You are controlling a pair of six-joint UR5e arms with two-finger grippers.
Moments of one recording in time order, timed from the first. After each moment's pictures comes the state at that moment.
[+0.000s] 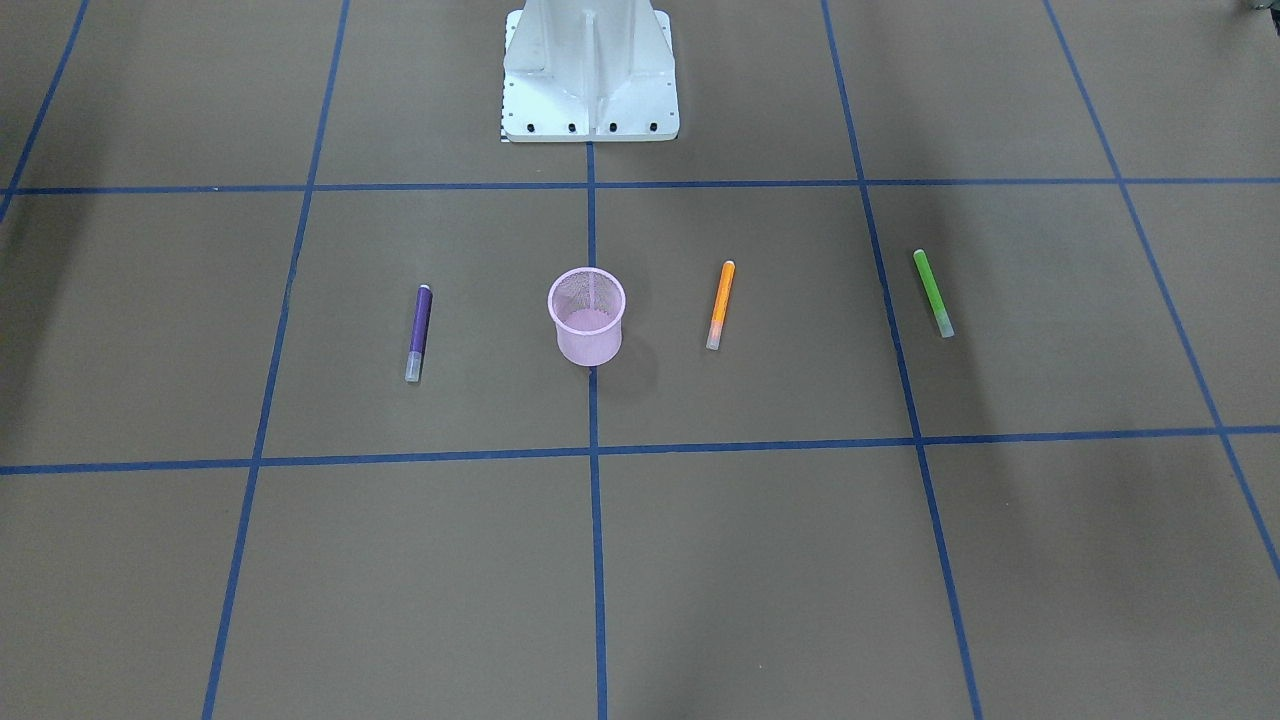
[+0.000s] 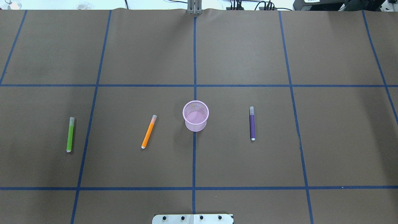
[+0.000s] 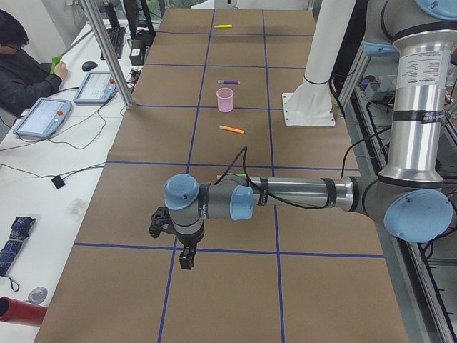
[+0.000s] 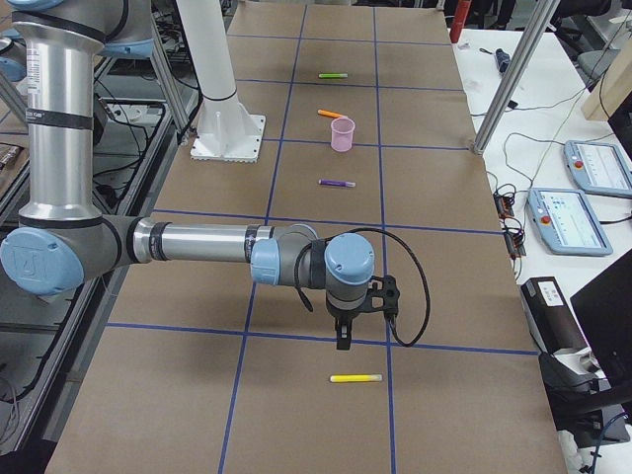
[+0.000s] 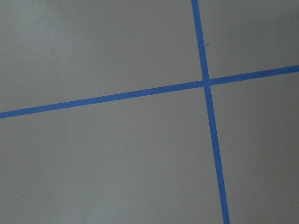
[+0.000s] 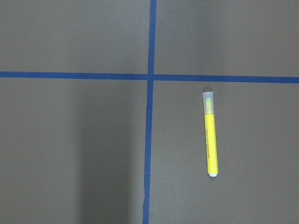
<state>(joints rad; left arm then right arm) -1.58 -1.57 -1.58 -1.57 -2.26 0.16 1.62 -1.65 1.68 -1.61 2.39 -0.07</state>
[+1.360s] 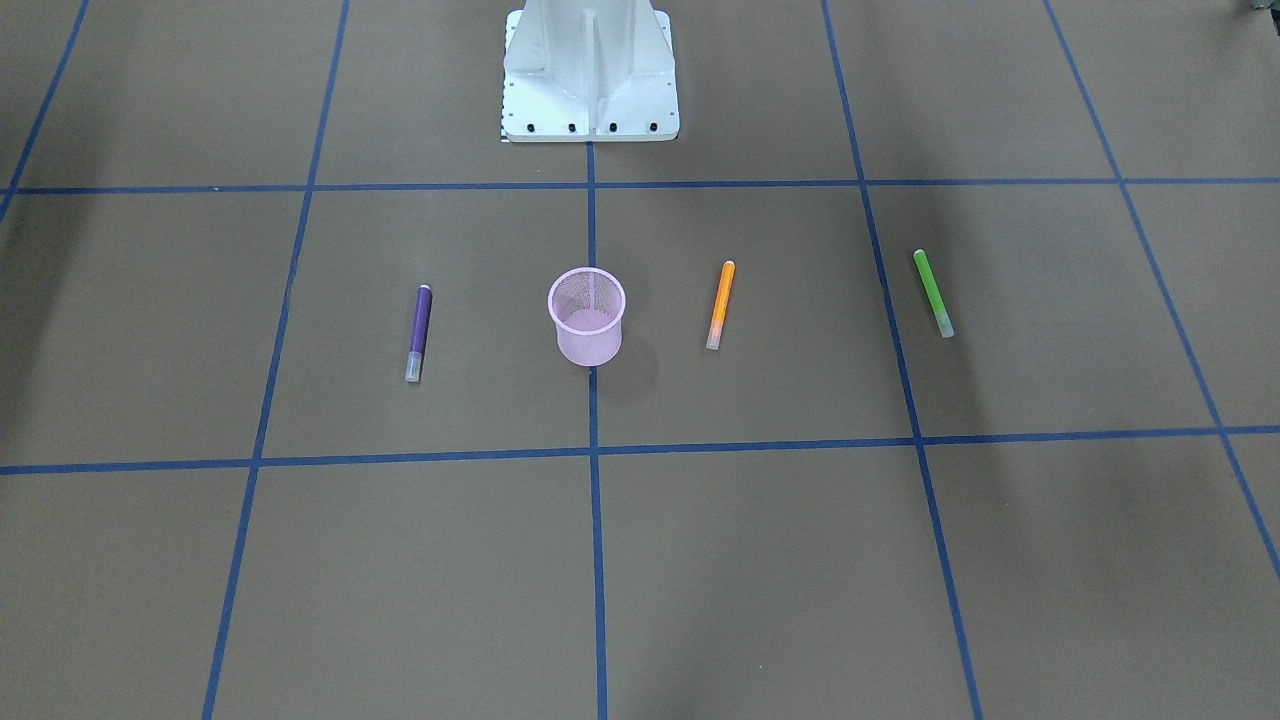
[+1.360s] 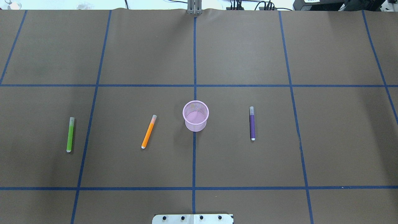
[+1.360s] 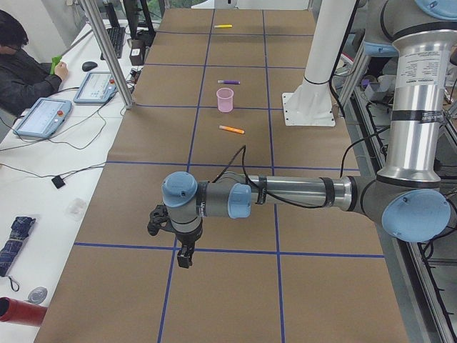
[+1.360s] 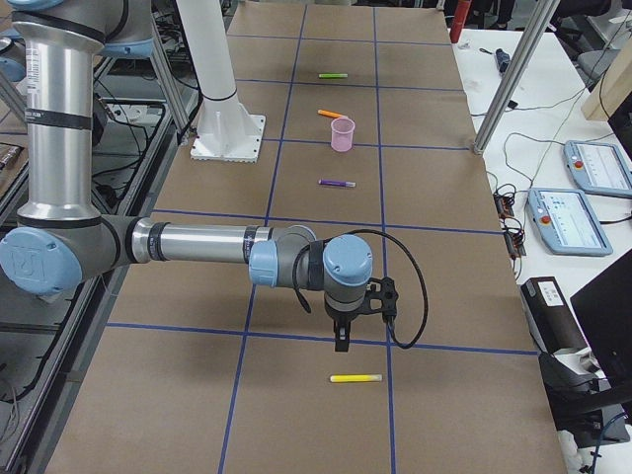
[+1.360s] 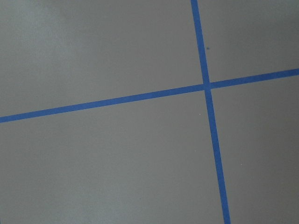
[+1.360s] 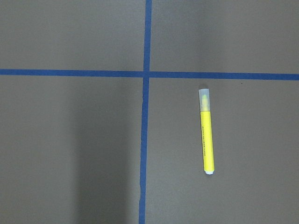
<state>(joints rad) -1.58 -1.58 -1.58 -1.57 -2.25 0.16 1.62 -1.66 1.68 -1.61 2.38 -0.05</state>
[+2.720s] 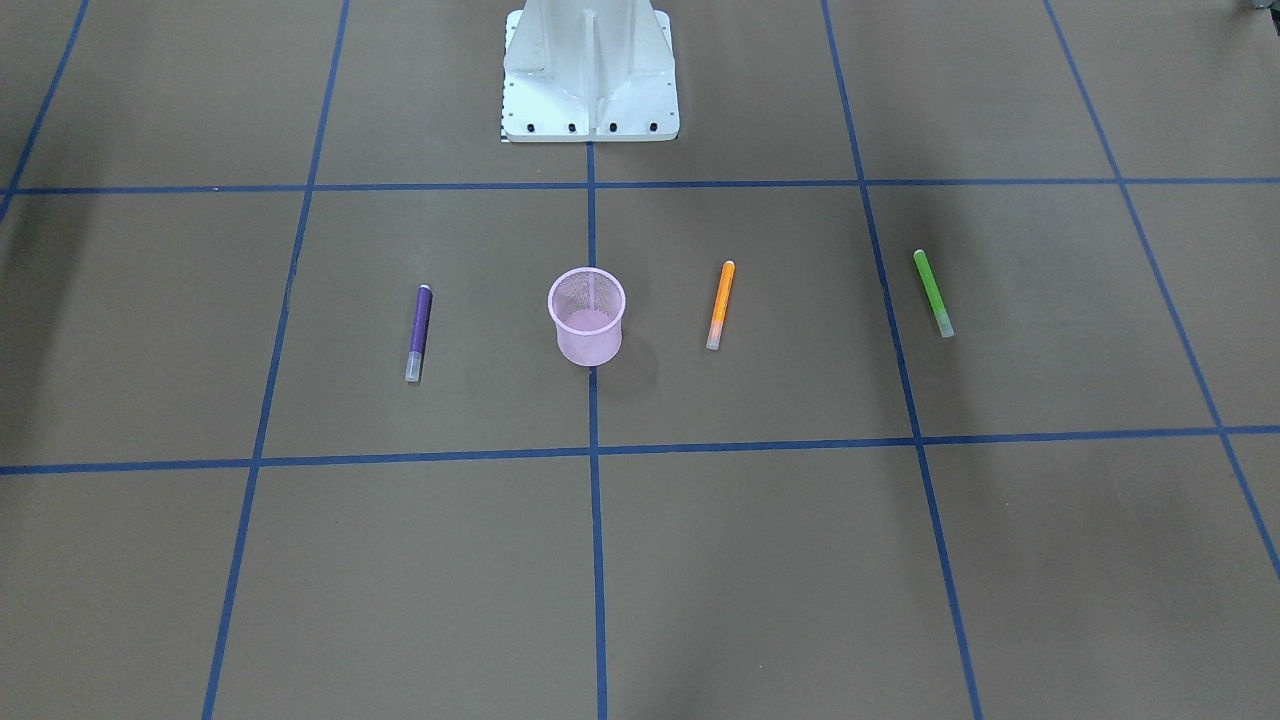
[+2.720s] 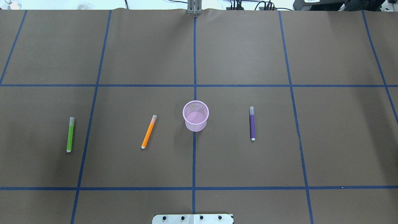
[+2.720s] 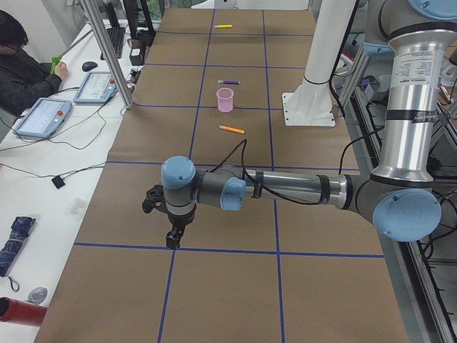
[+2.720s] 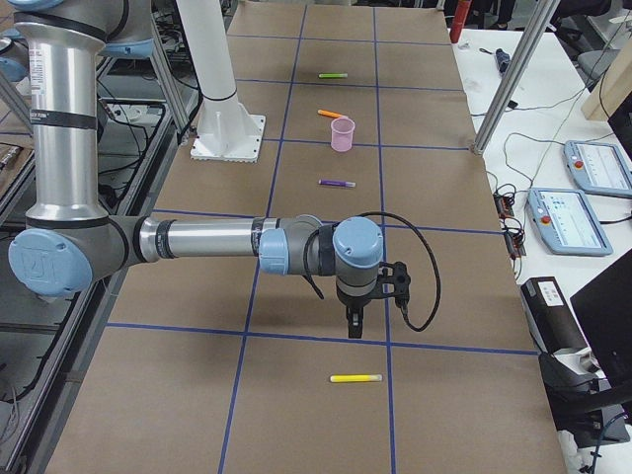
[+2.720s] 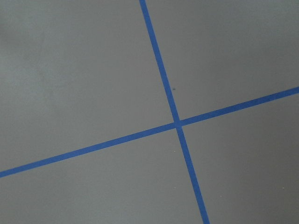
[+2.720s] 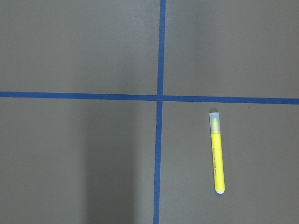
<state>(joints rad) -1.52 -1.60 -1.60 -1.70 -2.27 0.14 1.62 -1.62 1.70 -1.60 2.39 -0.02</state>
